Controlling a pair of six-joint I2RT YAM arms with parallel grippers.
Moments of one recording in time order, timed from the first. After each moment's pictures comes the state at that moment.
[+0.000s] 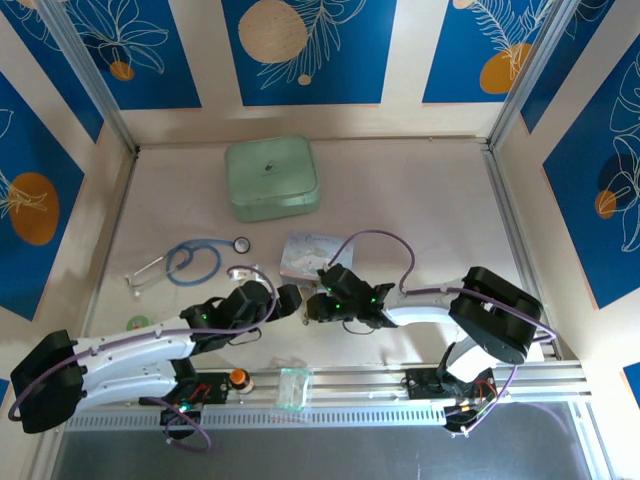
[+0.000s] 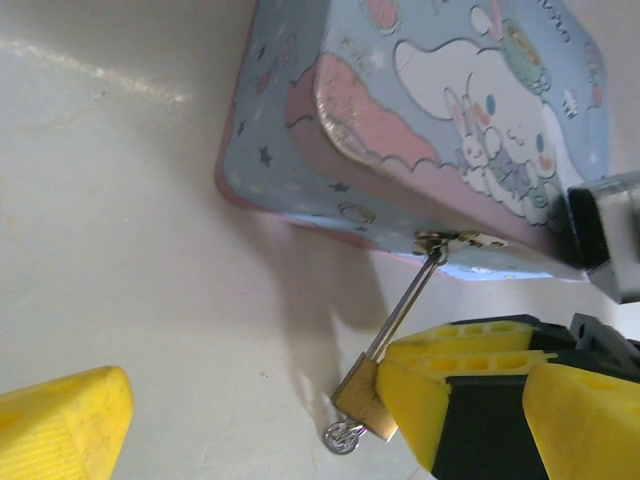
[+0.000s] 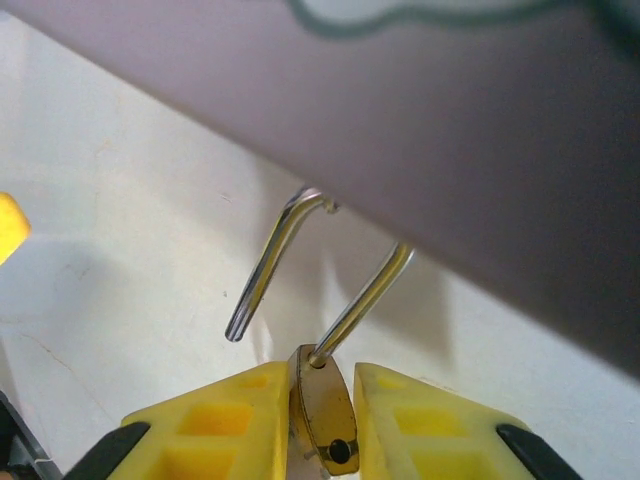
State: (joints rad) left arm -0.99 0.99 0.39 -0.13 -0.23 -1.12; right arm 0.99 1.54 0.59 0.10 -0.11 0.84
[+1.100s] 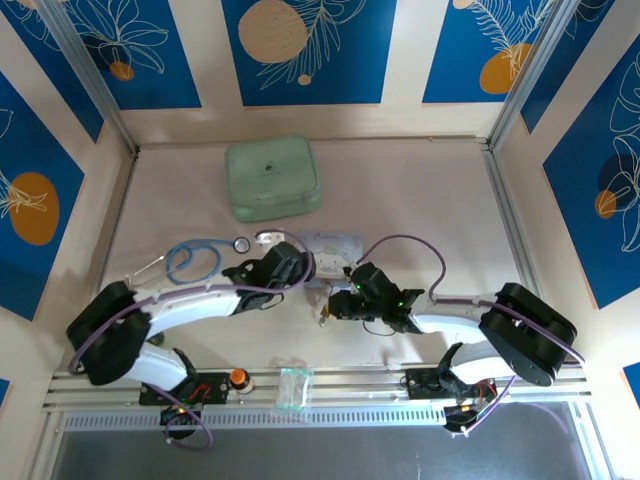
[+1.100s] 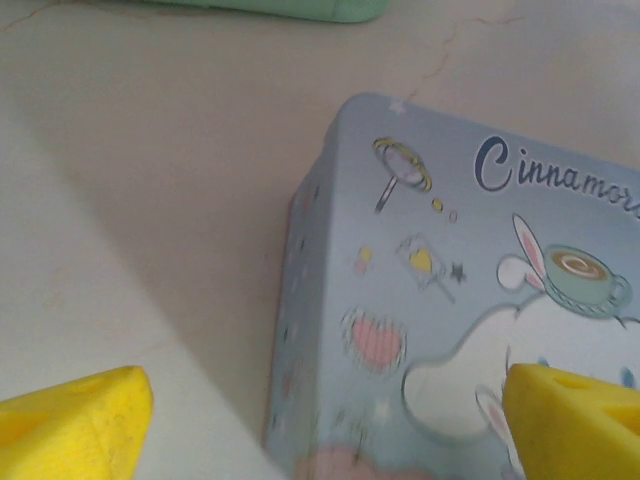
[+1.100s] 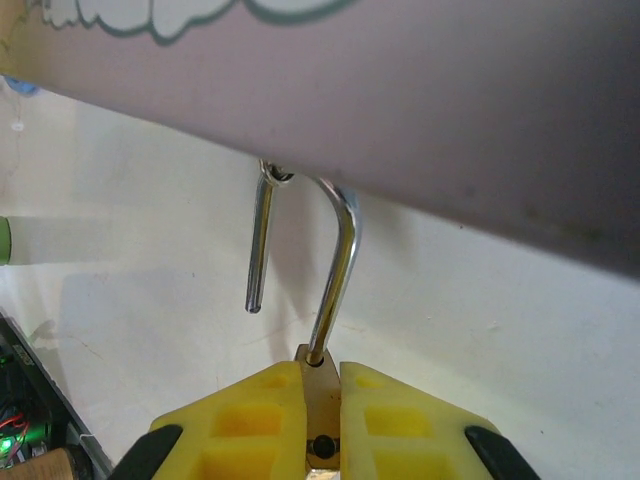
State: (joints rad) left arm -0.88 1.46 0.76 -0.12 -0.40 -0.84; right arm 0.85 1.35 0.41 0.15 -0.20 0.88
